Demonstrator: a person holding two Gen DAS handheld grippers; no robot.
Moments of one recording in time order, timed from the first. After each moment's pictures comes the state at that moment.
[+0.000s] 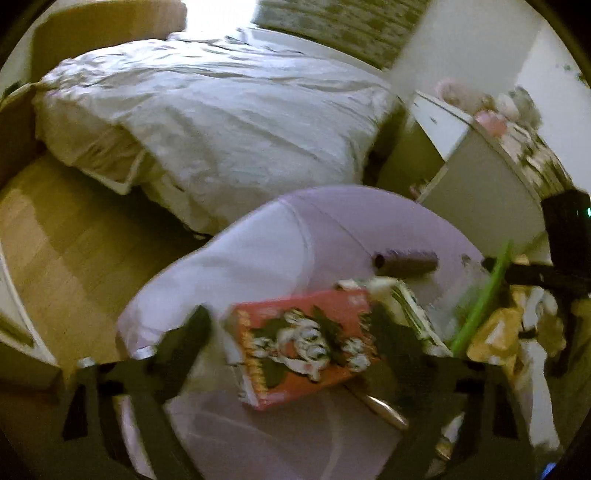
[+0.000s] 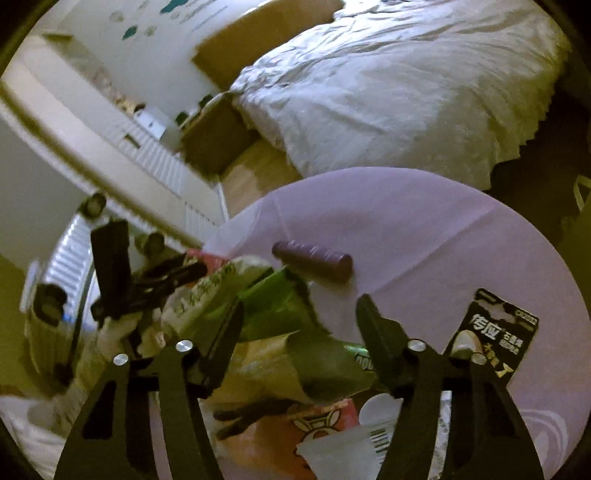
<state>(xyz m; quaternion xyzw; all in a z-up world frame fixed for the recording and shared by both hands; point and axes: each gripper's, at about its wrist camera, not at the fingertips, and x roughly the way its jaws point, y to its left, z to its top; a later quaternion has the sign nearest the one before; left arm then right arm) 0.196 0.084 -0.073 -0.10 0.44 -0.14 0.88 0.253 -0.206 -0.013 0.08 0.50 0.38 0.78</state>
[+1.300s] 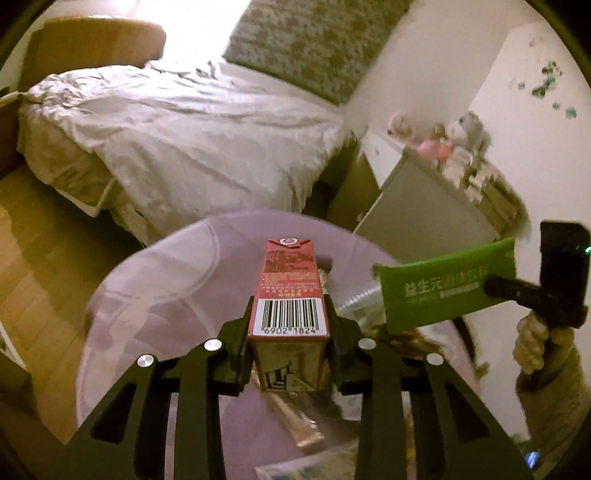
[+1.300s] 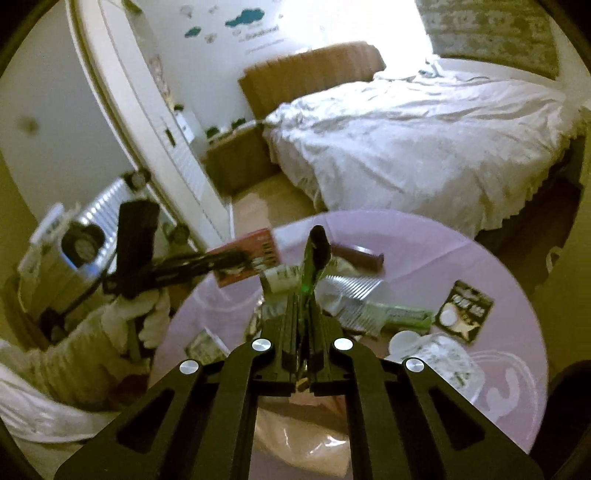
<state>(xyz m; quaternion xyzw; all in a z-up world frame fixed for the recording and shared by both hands) 0.122 0.061 -0.010 -0.16 0.36 -0.20 0.90 0.120 -0.246 0.077 0.03 0.37 0.38 0.85</state>
